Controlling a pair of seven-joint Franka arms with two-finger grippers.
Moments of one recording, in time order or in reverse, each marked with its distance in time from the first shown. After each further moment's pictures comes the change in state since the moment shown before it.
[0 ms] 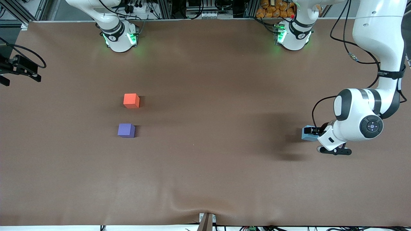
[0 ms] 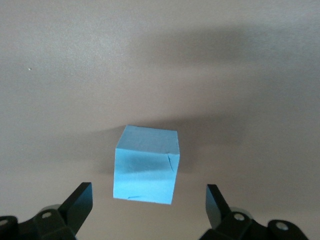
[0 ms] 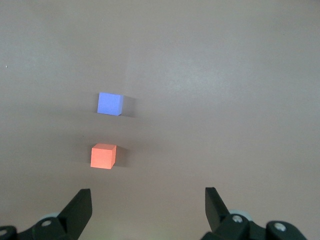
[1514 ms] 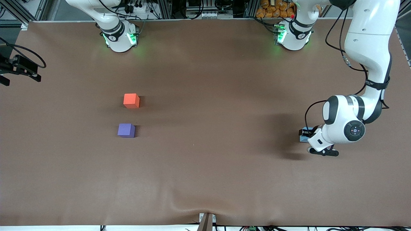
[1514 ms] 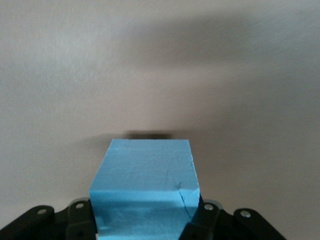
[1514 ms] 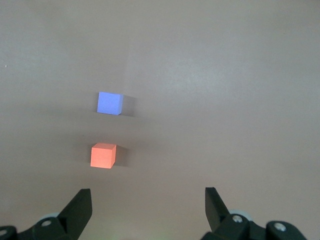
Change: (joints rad) left arm -0.027 0.046 -0.020 -0.027 0.012 0.099 0.012; right arm -0.001 0.000 -0.001 -0.001 0.000 -0.002 0.000
